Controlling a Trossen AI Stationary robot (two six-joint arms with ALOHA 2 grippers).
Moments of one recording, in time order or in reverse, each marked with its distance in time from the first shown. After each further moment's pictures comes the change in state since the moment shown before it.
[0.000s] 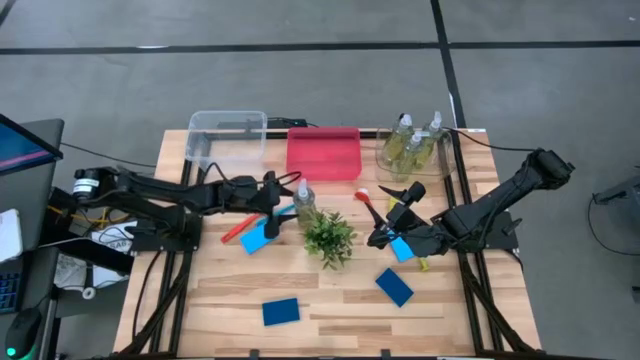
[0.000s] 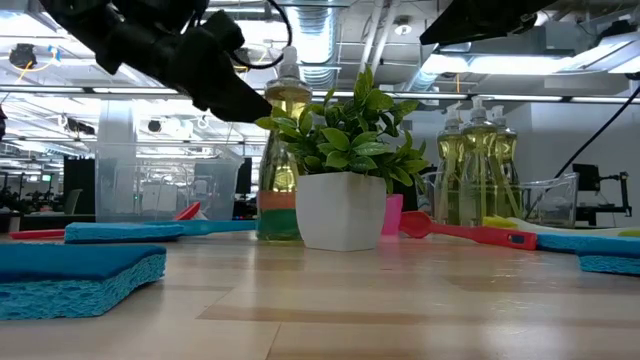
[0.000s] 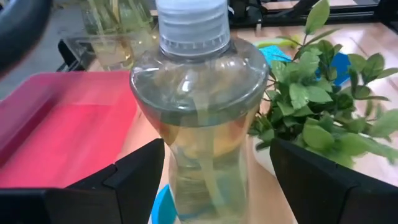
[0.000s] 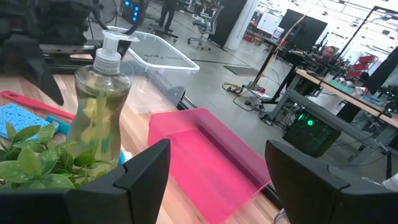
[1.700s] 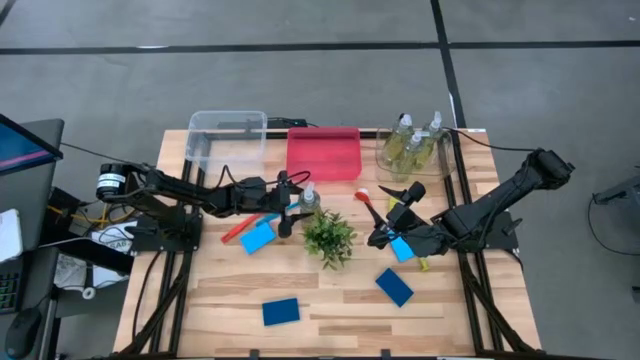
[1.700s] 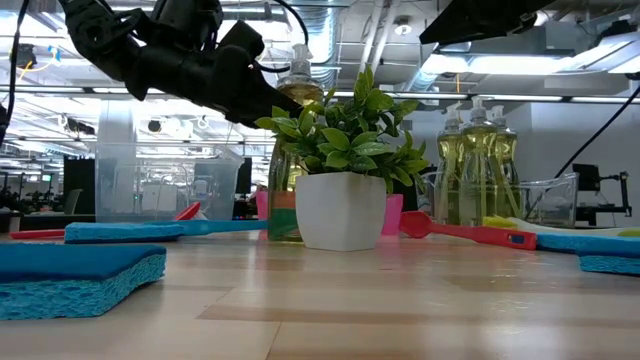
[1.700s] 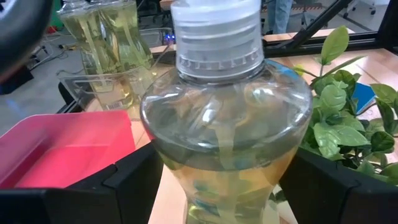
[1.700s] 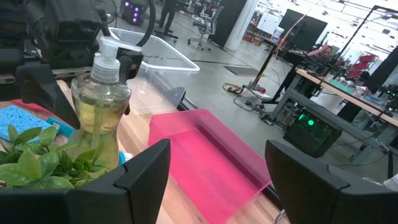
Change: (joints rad) left arm 0.015 0.221 0.000 0.370 0.025 0.051; right arm 0.000 0.000 0.000 0.007 0.000 0.000
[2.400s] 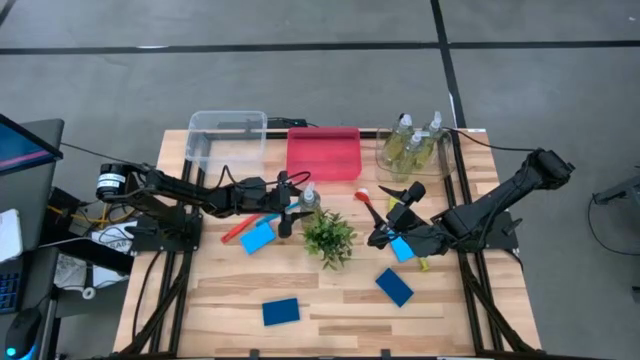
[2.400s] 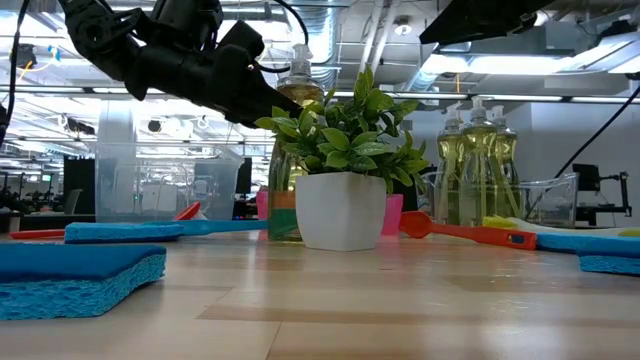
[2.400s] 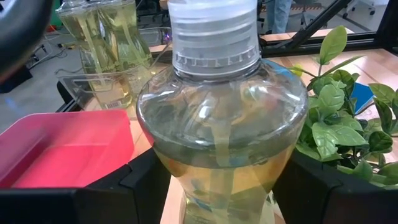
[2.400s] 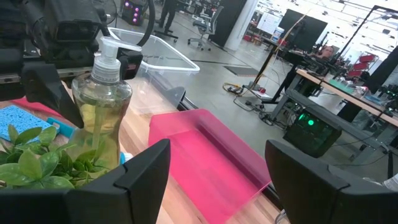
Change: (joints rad) left arm 0.000 0.000 0.000 -0.001 -0.002 -0.003; right arm 0.000 0.000 0.000 0.000 0.000 0.000
